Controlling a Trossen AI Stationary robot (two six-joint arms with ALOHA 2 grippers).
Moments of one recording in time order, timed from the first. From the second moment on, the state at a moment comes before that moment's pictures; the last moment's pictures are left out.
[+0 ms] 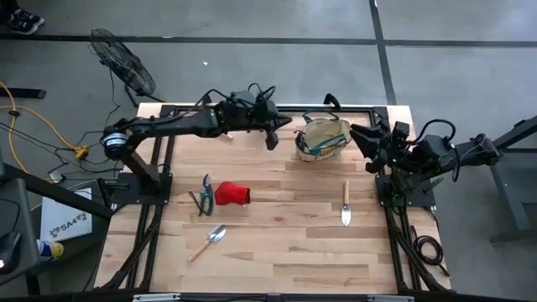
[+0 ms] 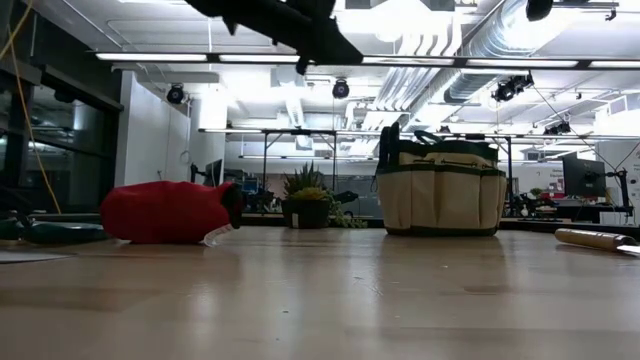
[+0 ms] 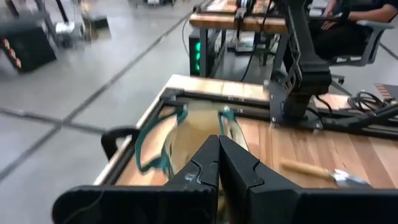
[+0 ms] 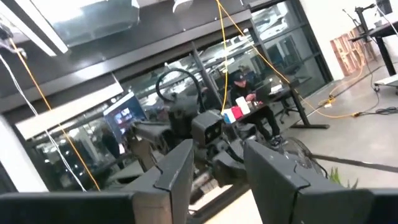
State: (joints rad) left arm 0.31 1.61 1.32 0.05 0.06 0.02; right arm 0.27 0.56 0.60 0.30 0.70 0.27
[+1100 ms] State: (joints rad) left arm 0.07 1.25 1.16 -0.81 -0.26 -0.47; right arm 0.27 0.51 0.60 0.14 0.57 0.31
